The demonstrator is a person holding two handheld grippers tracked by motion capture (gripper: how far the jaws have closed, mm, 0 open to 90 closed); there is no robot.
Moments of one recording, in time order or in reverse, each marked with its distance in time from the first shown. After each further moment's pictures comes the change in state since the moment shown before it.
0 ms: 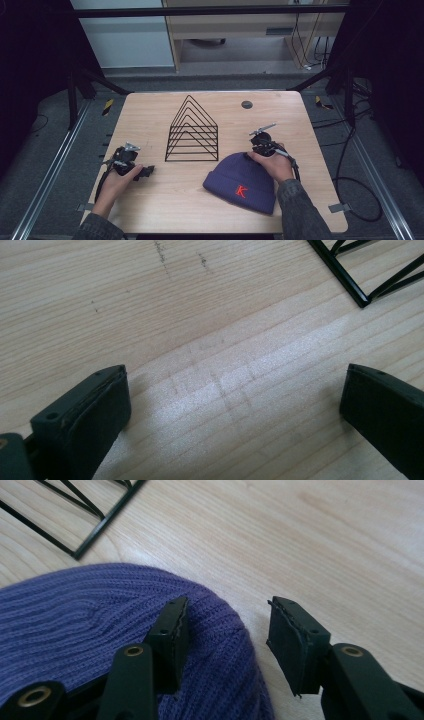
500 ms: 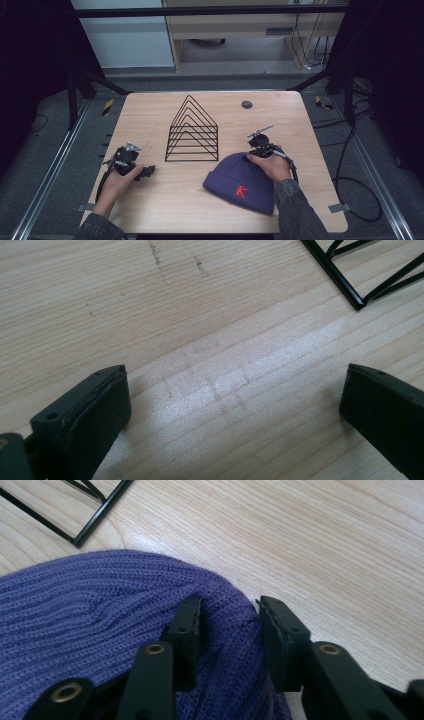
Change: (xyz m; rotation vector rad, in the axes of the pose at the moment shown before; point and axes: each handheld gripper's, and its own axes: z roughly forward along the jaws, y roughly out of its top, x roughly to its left) left arm -0.002 0.001 0.001 -0.004 -0.001 -0.001; right arm 0.002 -0.003 0.009 0.038 0.032 0.013
